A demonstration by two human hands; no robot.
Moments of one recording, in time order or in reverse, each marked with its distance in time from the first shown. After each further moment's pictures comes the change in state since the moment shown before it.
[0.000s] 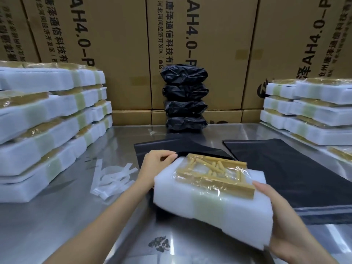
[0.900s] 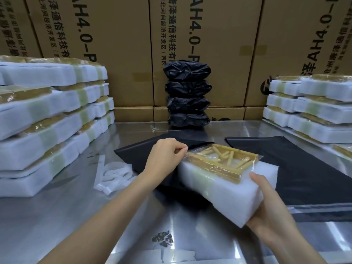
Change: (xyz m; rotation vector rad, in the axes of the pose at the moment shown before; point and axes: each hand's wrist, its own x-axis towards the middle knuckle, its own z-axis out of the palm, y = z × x) left_hand -0.001 0.034 -0.003 0.365 0.006 0.228; right_hand 0.022 0.006 0.014 0.077 0.288 -0.106
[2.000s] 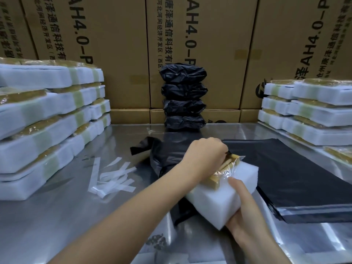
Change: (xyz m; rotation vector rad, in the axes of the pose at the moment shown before) left_hand 0.018 0.089 0.030 0.422 -0.157 0.395; right_hand 0.007 0.027 0.017 0.107 0.043 -0.049
